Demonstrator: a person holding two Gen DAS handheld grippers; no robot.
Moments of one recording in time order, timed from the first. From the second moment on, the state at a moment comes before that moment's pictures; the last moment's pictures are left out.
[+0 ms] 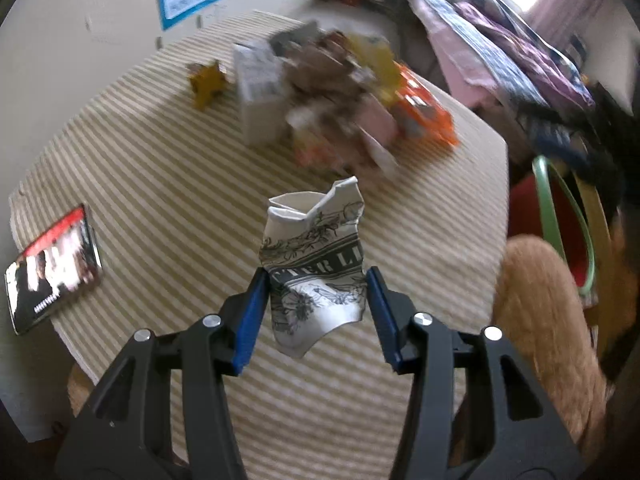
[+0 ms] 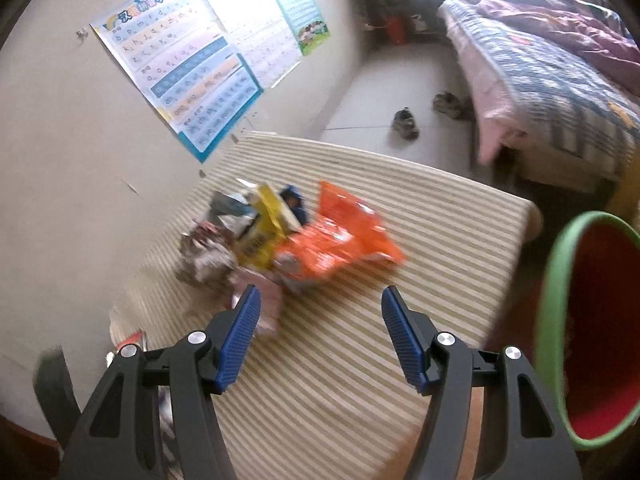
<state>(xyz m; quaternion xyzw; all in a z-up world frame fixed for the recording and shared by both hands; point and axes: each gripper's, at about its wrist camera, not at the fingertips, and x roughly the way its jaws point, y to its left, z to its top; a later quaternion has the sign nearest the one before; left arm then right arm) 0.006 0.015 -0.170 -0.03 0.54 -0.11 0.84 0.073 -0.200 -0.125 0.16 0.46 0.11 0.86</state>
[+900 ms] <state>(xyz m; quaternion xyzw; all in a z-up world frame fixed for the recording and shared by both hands) -0.003 0.013 -0.192 -0.06 0.56 -0.14 0.81 0.133 -0.068 -0.139 0.04 0.50 0.21 0.84</state>
